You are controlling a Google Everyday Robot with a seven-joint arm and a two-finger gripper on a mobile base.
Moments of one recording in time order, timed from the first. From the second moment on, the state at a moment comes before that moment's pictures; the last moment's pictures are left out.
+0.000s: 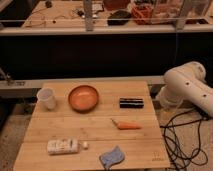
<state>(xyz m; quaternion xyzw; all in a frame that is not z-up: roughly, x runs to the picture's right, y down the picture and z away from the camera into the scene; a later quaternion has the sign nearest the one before) 0.285 0.106 0.684 -0.28 0.02 0.02 0.96</state>
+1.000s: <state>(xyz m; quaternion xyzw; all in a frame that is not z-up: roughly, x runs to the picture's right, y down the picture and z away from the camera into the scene) 0.214 0.079 0.676 -0.27 0.01 -0.05 0.96</state>
